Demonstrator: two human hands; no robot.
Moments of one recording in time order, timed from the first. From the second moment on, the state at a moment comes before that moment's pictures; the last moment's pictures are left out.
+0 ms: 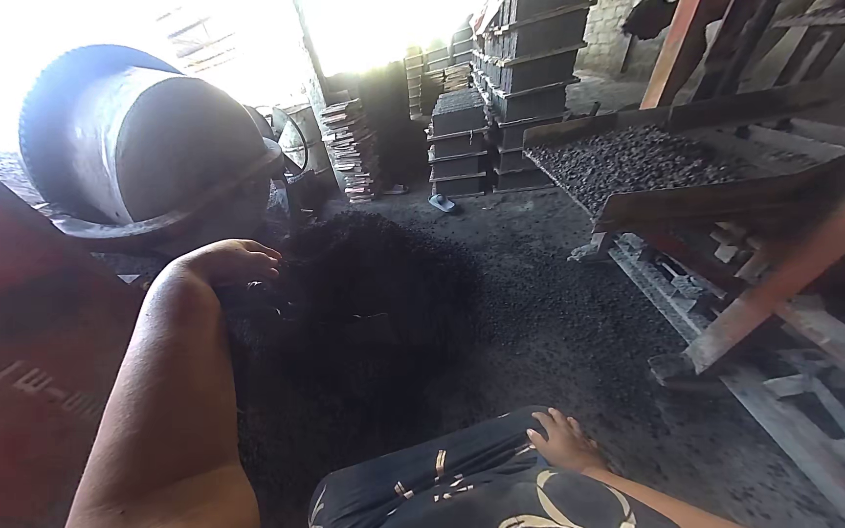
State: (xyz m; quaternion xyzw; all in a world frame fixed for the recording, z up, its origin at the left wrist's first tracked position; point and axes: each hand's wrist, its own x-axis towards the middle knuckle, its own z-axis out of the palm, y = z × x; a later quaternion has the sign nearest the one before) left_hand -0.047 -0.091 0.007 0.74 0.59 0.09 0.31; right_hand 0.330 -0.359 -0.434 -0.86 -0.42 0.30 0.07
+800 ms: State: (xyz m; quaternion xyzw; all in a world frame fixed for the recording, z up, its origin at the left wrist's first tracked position) left_hand -0.051 -0.092 0.008 0.74 0.58 0.11 0.33; right_hand 0.329 -0.358 -0.435 -0.86 -0.42 0.29 0.07
